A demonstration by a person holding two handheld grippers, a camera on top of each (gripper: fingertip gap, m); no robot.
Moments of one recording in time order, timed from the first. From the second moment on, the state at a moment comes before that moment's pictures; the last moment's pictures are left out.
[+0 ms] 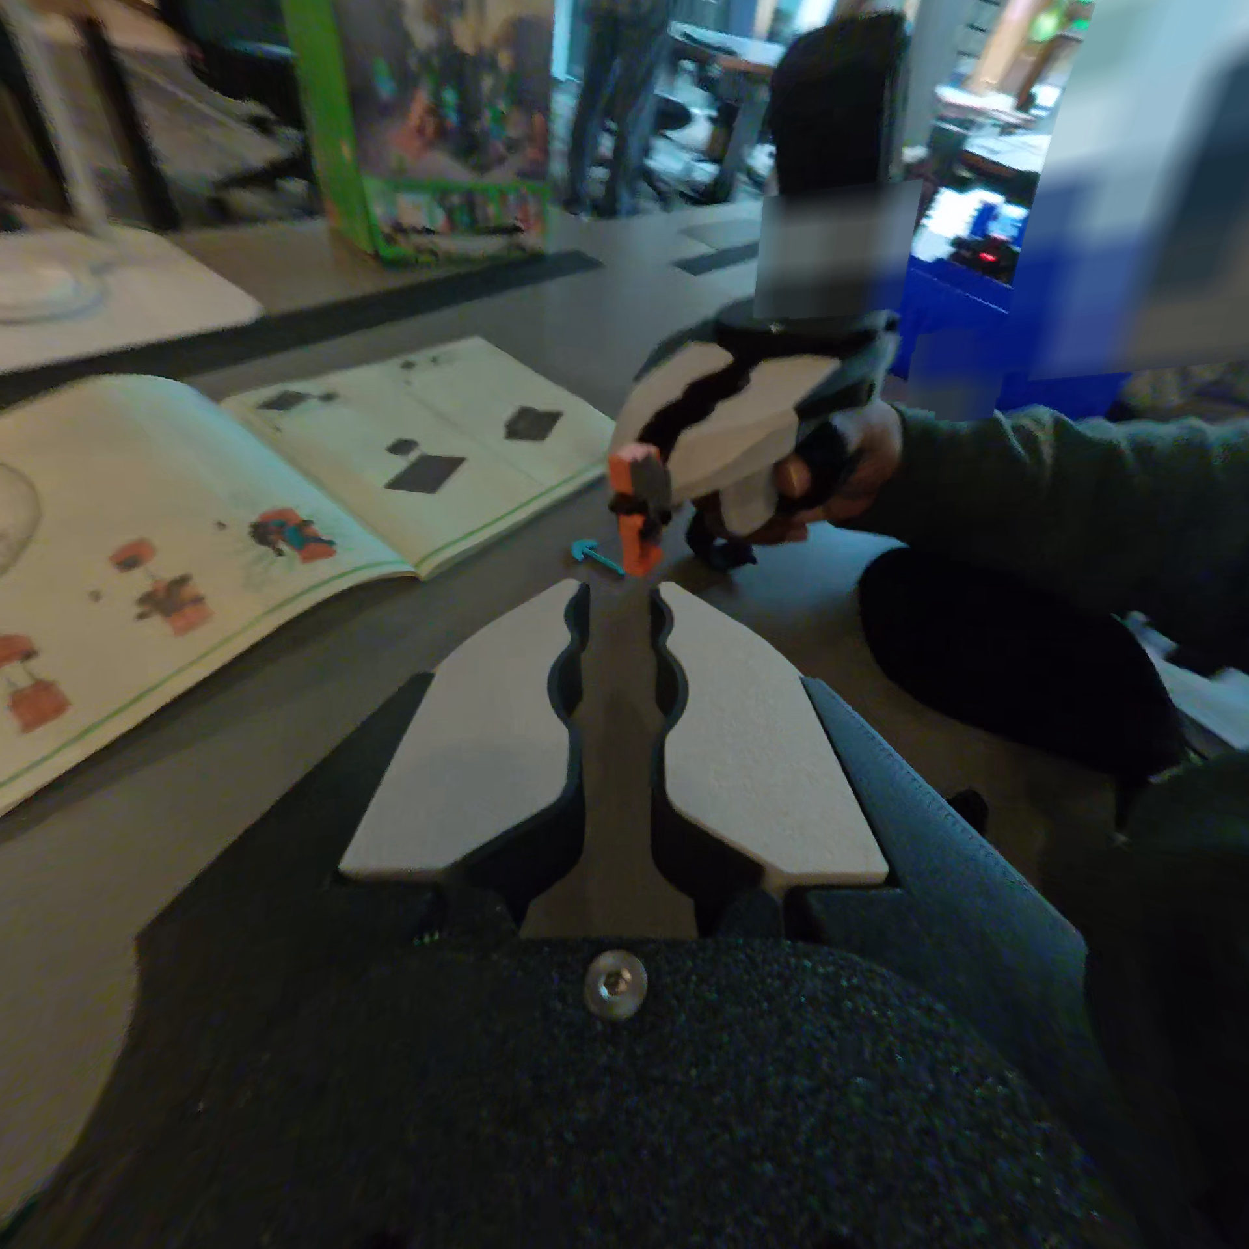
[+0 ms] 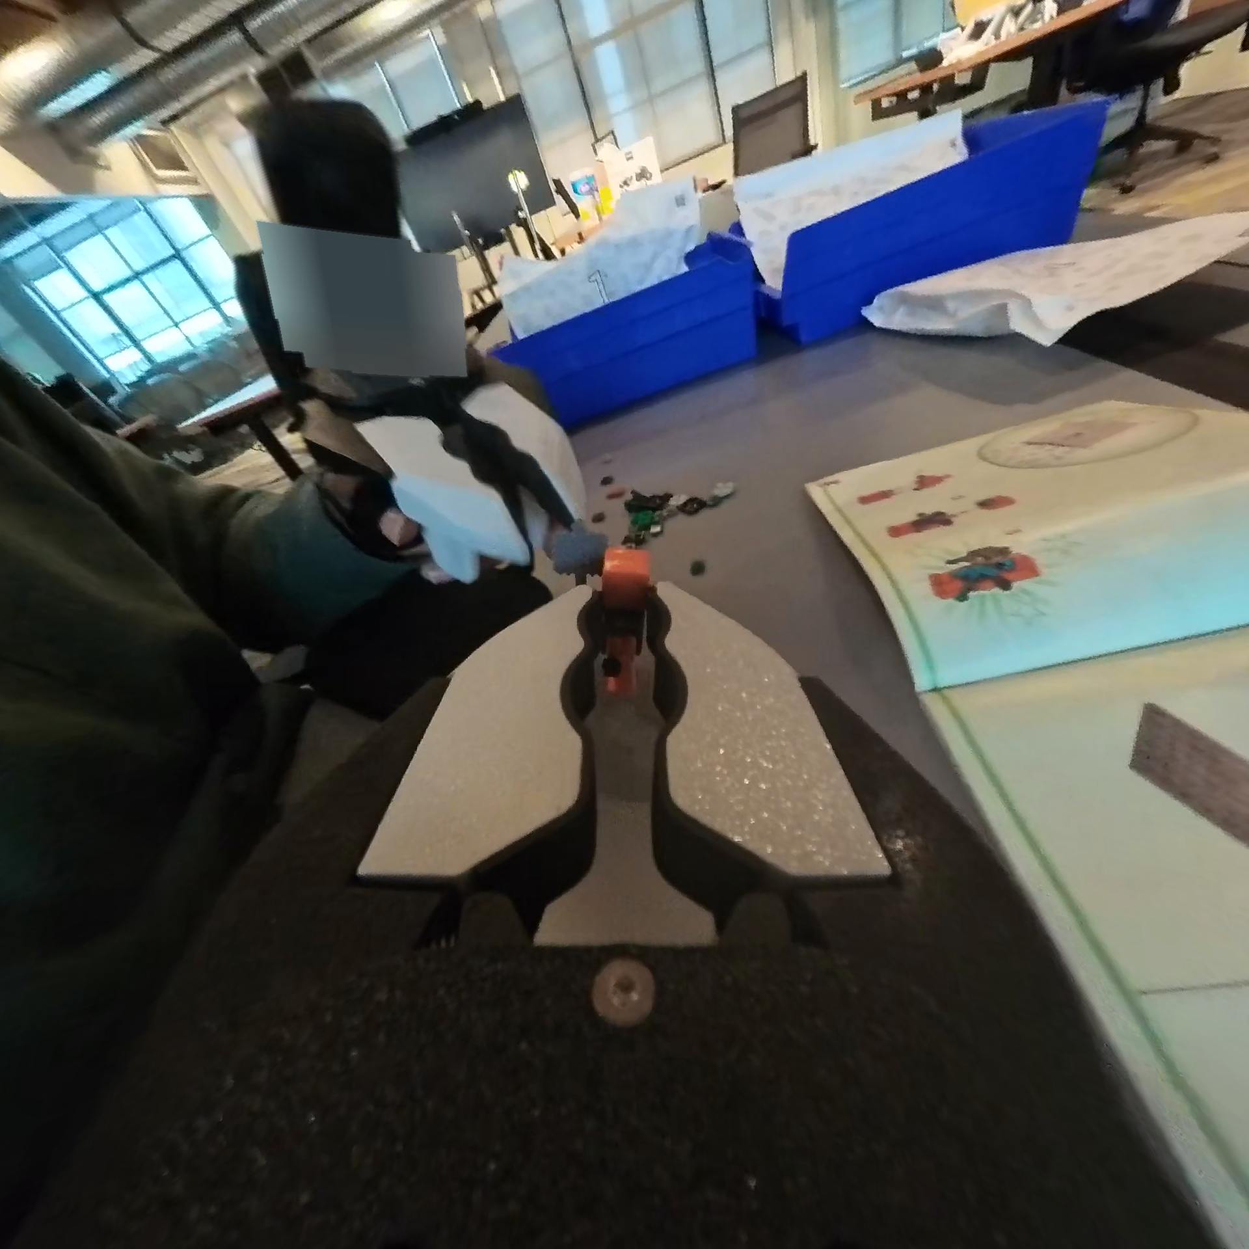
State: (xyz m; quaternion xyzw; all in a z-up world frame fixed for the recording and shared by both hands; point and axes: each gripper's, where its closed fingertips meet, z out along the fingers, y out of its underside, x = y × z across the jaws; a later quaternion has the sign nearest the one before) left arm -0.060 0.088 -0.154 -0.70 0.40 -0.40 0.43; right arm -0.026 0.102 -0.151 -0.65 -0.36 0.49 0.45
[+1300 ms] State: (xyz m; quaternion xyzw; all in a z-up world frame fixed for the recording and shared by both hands) left arm -0.029 0.105 -0.126 -0.54 0.41 -0.61 0.42; right arm -0.036 0.112 -0.108 -0.58 -0.34 0.54 0.51
